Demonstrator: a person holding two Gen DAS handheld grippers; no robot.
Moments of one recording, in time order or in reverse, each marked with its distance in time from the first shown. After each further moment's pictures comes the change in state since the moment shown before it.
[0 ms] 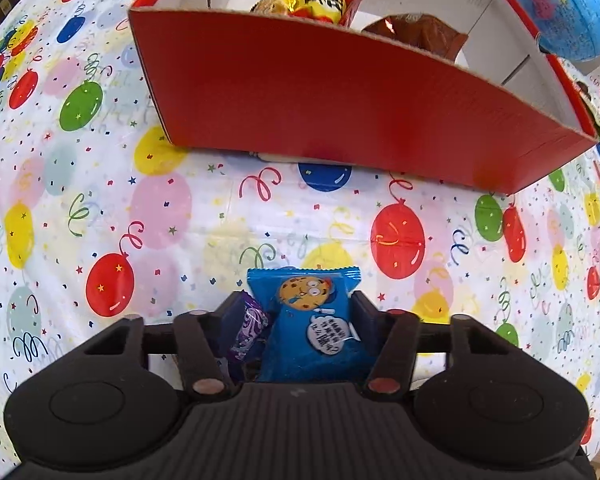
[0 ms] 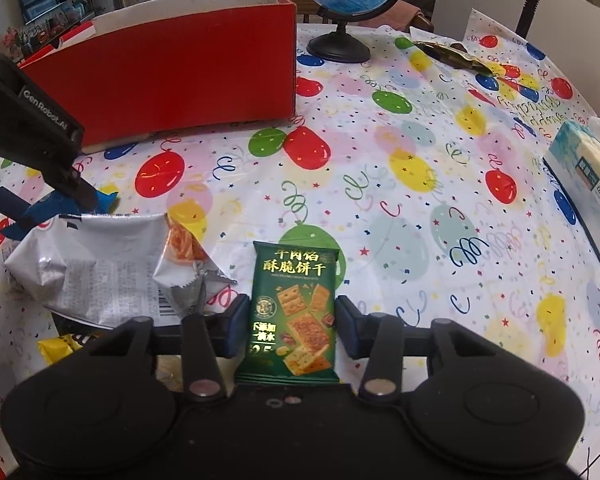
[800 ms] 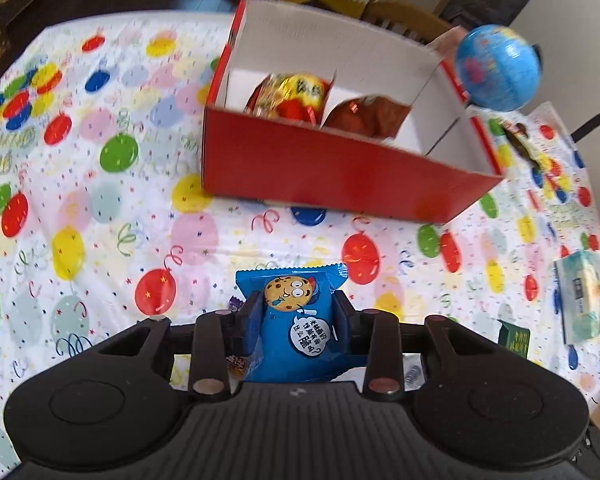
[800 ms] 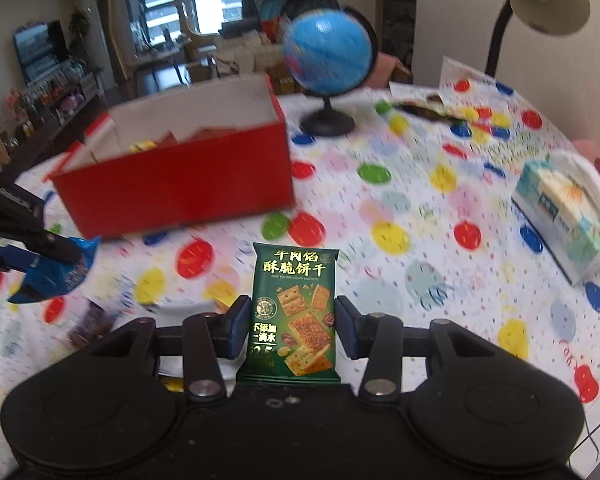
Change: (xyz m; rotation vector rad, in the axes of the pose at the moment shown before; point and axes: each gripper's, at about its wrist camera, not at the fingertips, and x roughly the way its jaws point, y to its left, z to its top) left arm -0.092 0.028 -0.025 0.031 -0.167 -0.123; right arm -0.083 -0.003 0.022 0.085 -0.162 0.052
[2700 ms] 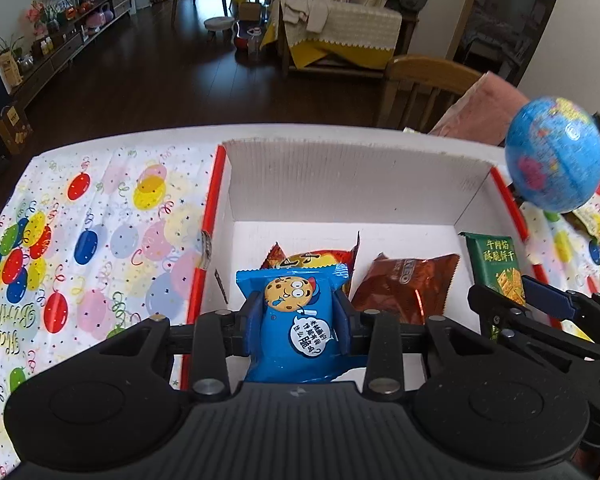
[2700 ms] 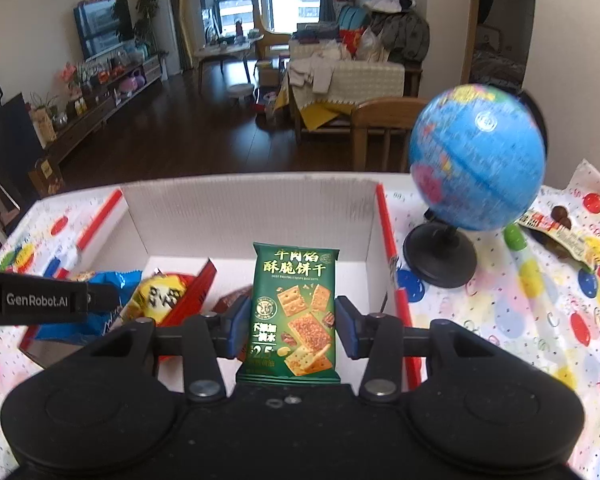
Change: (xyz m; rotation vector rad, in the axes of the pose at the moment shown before) left arm 0.062 -0.028 0.141 0.106 -0.141 0.176; right arm 0.141 0.060 0.172 -0.178 0.014 0.147
